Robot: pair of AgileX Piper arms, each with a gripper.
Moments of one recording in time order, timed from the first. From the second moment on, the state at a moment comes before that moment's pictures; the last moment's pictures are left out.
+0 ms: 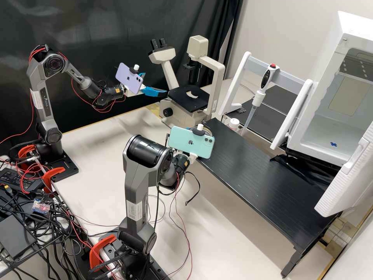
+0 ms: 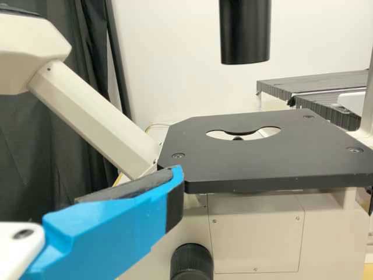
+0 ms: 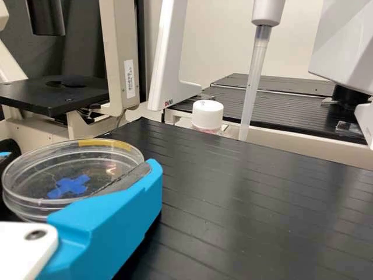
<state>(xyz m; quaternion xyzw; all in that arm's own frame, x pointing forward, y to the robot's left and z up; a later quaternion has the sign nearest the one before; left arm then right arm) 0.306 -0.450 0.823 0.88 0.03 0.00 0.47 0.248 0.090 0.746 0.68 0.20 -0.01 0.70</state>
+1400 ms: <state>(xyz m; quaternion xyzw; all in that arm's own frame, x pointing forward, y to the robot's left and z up) 0.306 -0.450 0.823 0.88 0.03 0.00 0.47 0.272 -0.007 0.924 0.71 -0.07 0.08 0.69</state>
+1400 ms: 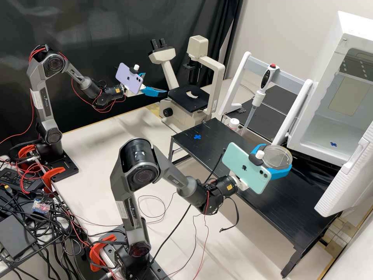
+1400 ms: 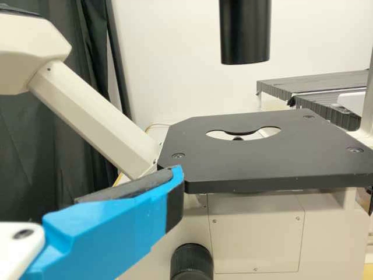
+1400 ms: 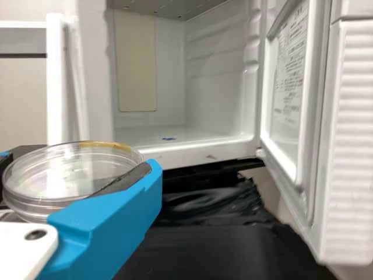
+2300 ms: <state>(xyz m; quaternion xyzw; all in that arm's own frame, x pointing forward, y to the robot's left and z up) 0.306 -0.450 0.823 0.88 0.03 0.00 0.47 0.441 -0.001 0.987 0.69 -0.15 0.04 0.71</state>
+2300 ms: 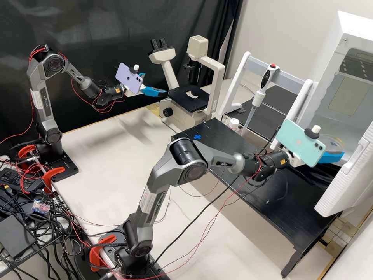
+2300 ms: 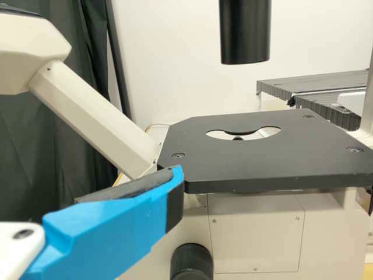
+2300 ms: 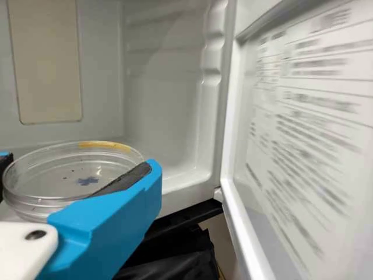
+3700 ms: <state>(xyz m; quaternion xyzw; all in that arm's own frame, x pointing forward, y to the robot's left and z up) 0.306 -0.450 0.823 0.88 0.03 0.00 0.47 0.538 -0.038 0.968 0.70 -0.10 0.00 0.70</state>
